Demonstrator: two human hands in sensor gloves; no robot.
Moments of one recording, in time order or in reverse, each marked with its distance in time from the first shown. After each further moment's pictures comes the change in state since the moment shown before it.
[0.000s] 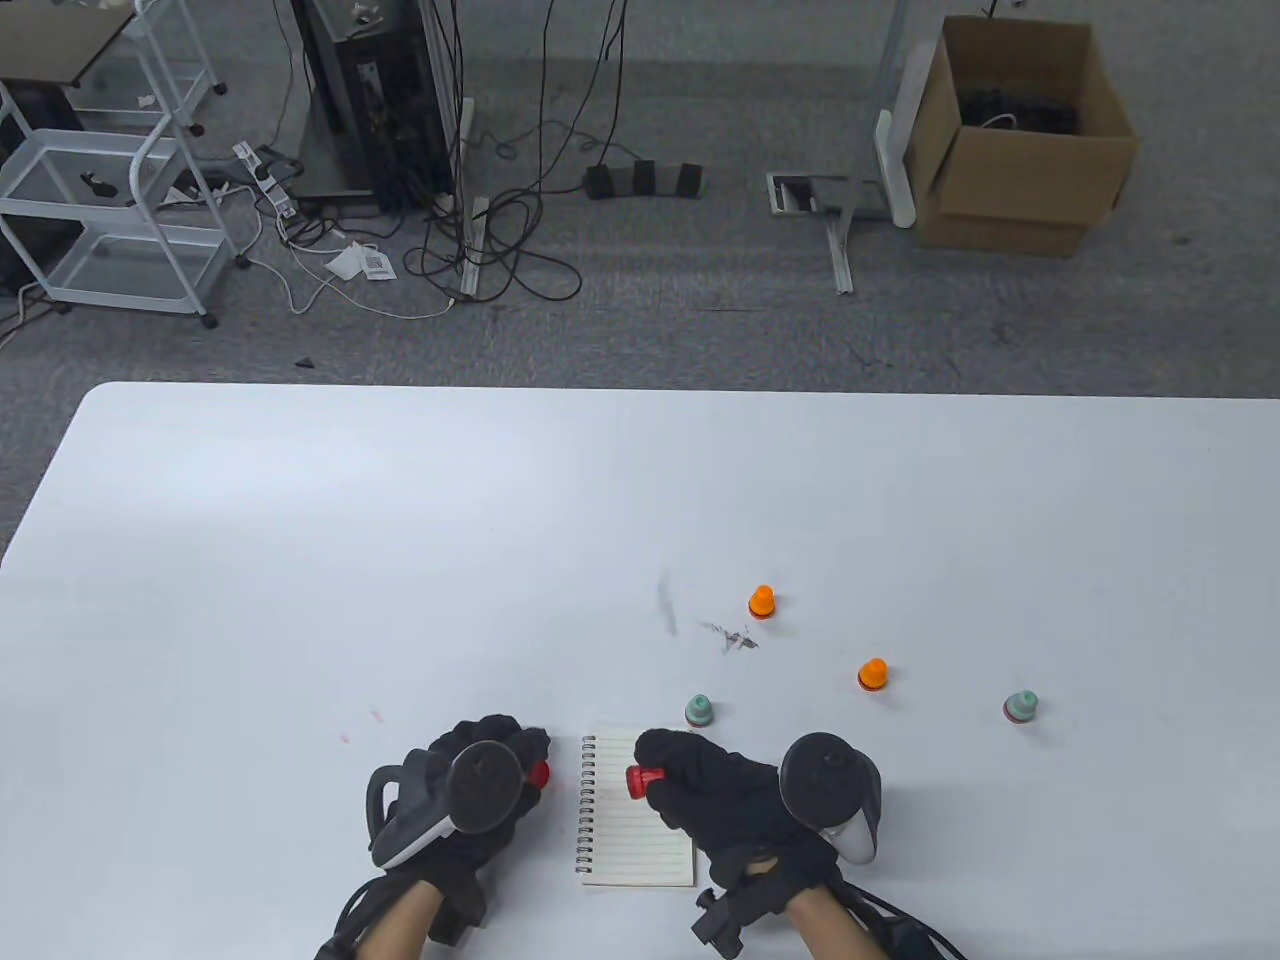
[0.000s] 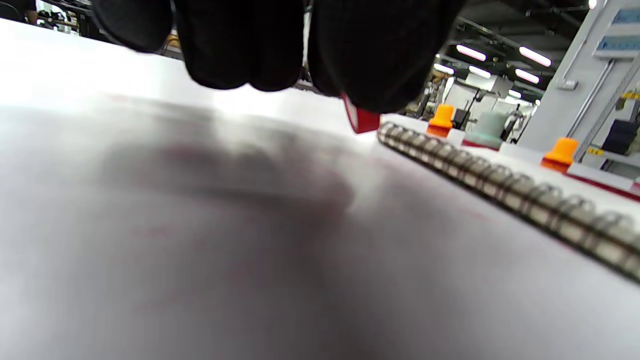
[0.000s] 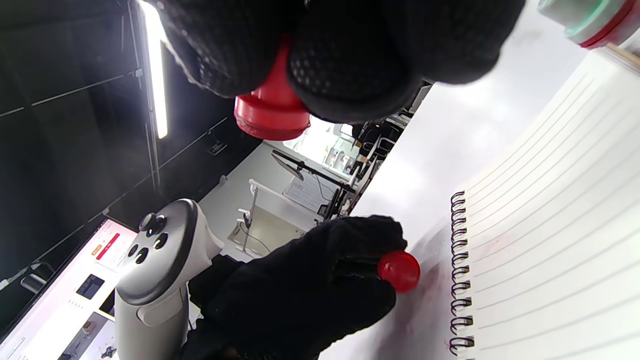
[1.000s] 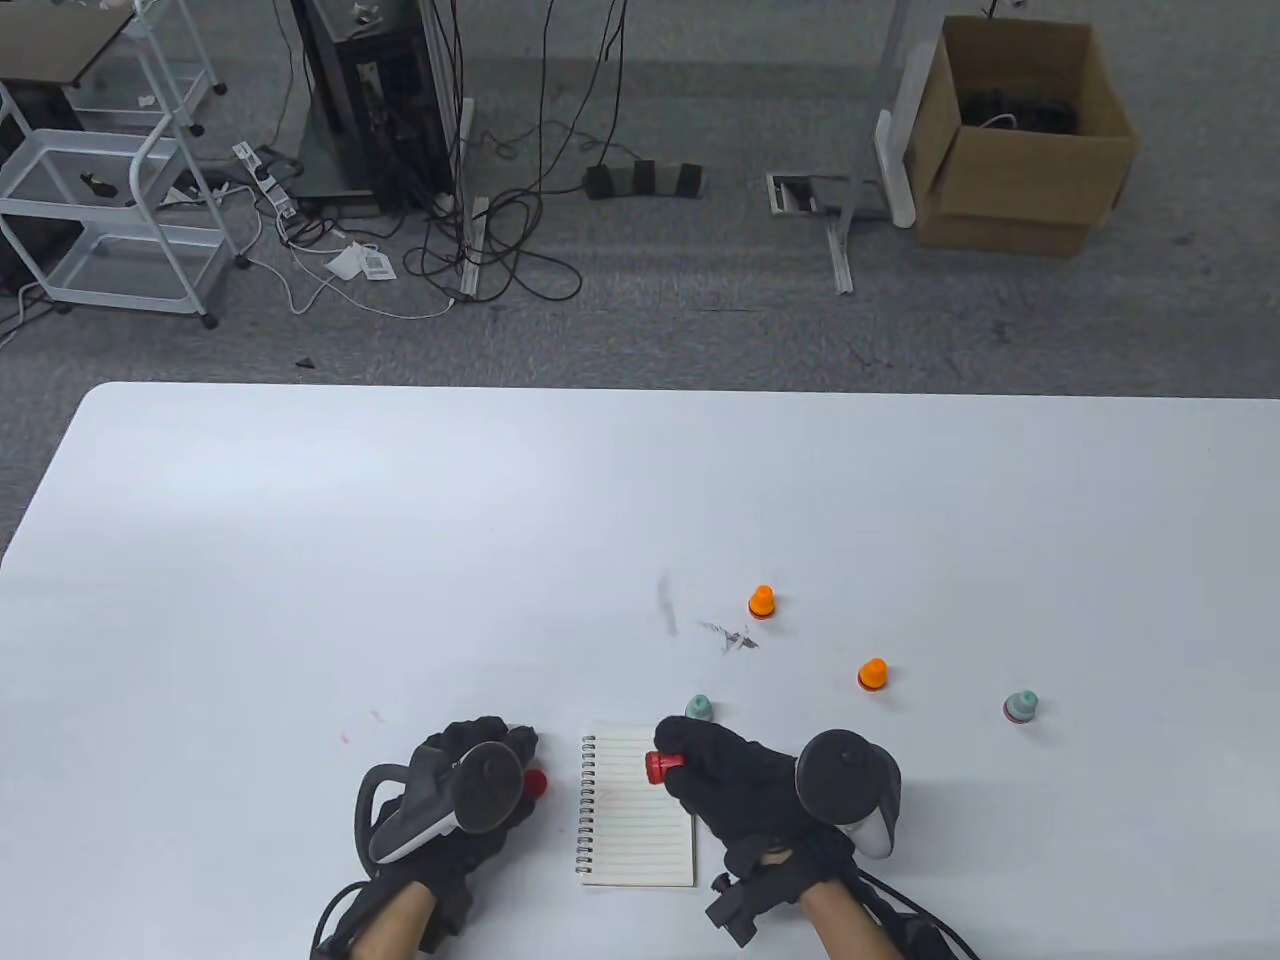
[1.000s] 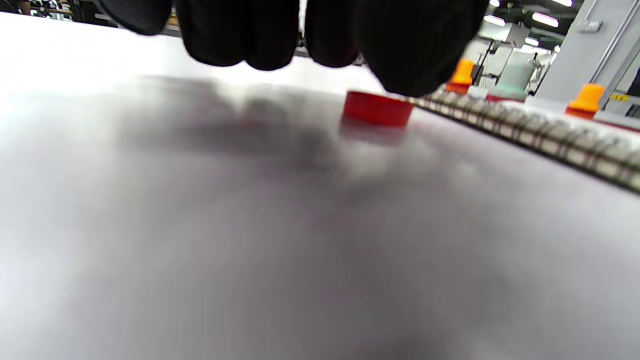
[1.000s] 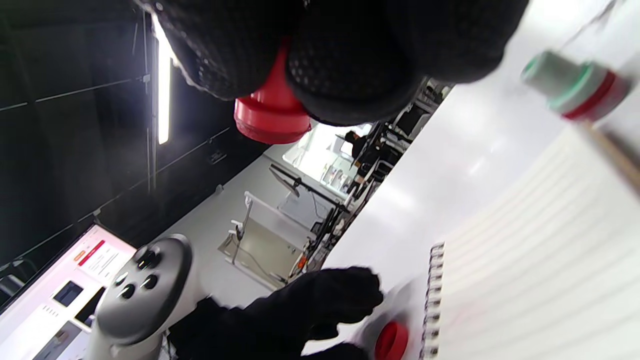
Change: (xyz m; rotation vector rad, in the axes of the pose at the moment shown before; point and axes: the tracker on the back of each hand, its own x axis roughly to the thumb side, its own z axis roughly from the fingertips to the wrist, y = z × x) left_hand -0.008 0.003 0.004 -0.060 0.015 -0.064; right_hand 0.000 -0.024 0.001 -0.082 -0.017 0.084
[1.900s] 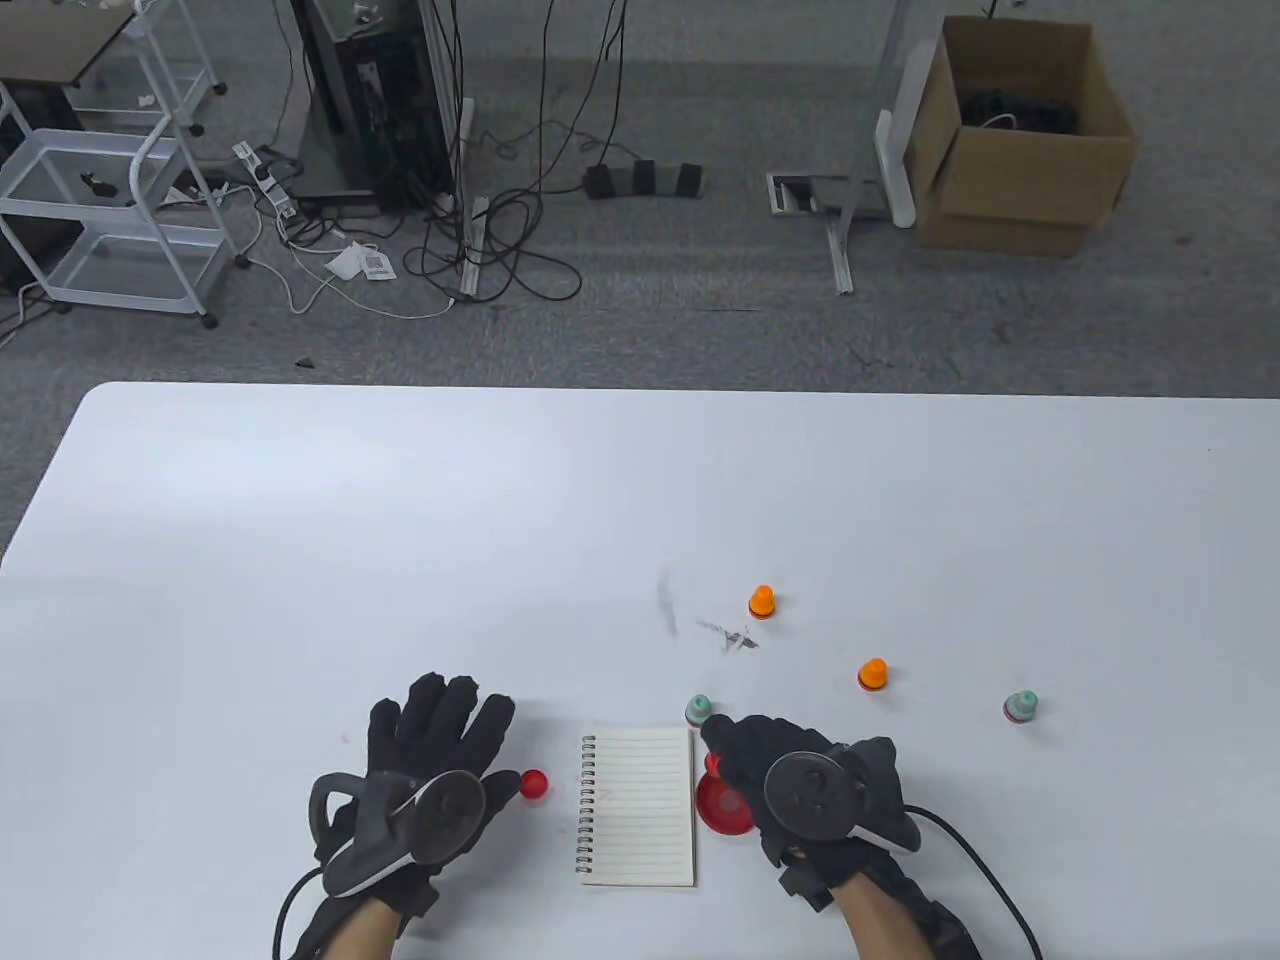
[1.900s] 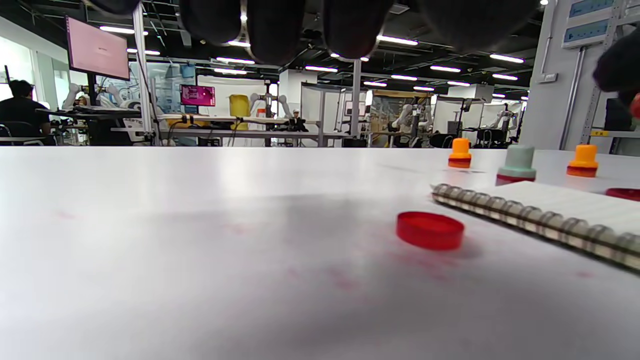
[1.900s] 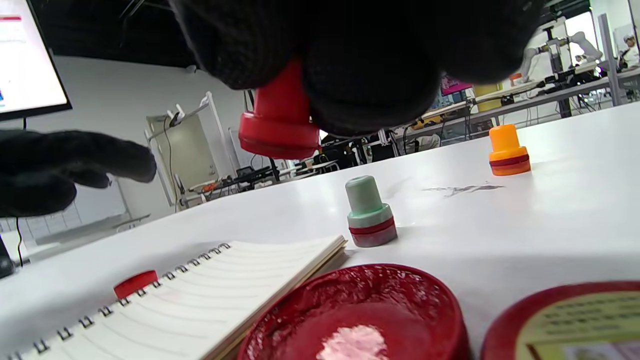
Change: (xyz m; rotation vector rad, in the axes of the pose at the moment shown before) left_hand -0.005 0.034 0.030 0.248 -0.035 -0.135; right_hand 0.014 -0.010 0.002 0.094 -0.087 0.768
